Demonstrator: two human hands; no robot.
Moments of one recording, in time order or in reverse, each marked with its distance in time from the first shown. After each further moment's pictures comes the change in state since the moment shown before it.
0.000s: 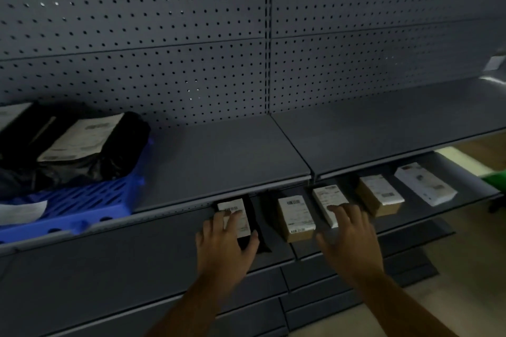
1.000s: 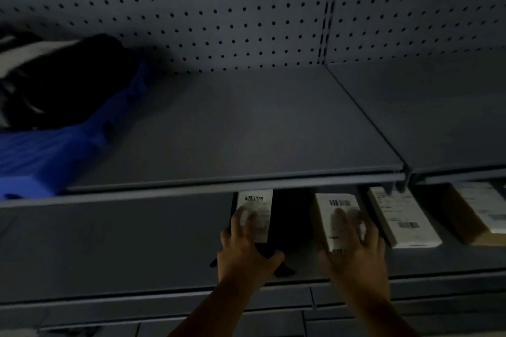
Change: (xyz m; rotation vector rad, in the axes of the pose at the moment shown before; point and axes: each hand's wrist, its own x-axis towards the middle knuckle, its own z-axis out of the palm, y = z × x) left_hand 0.062 -0.046 0.183 -0.143 -0.040 -0.257; right_hand 0.043 0.028 0.201 0.161 -0.017 -0.017
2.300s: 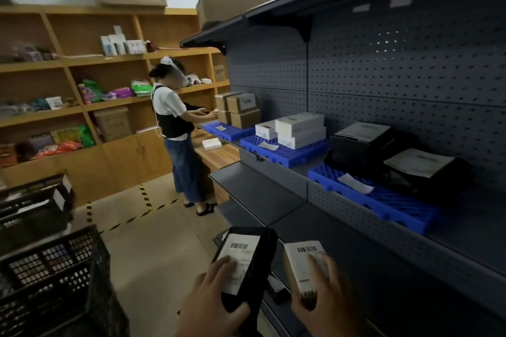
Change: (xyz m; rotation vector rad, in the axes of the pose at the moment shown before) left_hand -0.408 -0.176 -0.340 0.108 0.623 -0.586; right_hand -0.222 -0.382 -0.100 0.282 -0.629 -0.993
